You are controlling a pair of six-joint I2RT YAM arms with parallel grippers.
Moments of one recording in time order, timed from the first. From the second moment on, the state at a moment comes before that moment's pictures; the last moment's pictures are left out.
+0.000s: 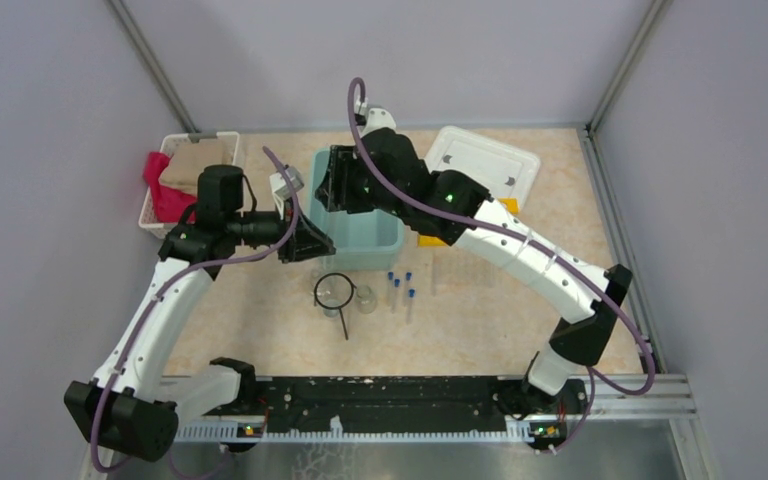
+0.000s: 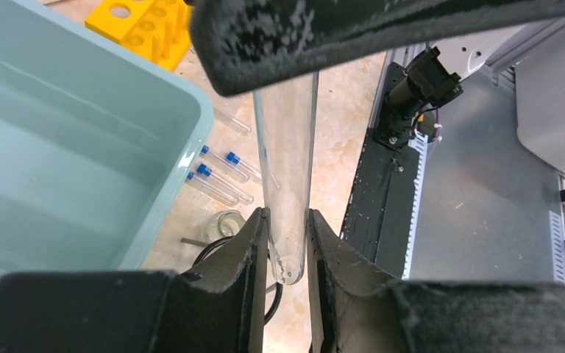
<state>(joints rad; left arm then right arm) -0.27 1.08 1.09 -0.59 1.02 0.13 1.03 1.63 1.90 -0.66 0.25 0.65</state>
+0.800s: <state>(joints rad) -0.27 1.11 1.13 -0.63 0.89 0.14 0.97 1.64 1.94 -0.81 0.22 0.52</state>
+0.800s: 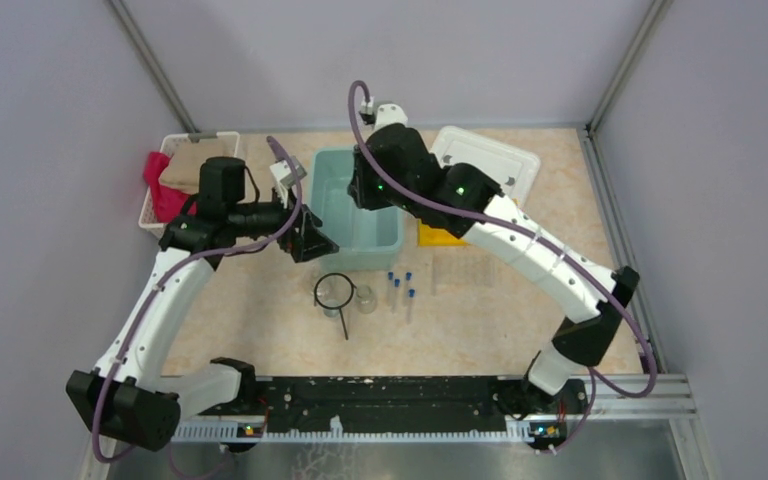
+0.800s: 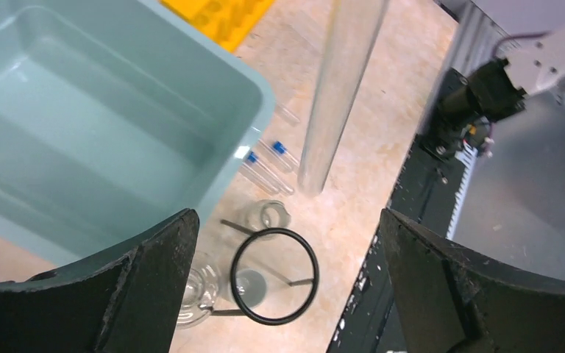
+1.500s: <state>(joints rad) -0.25 1.22 1.28 -0.73 0.62 0.02 0.71 1.28 1.12 -0.04 0.88 0.13</state>
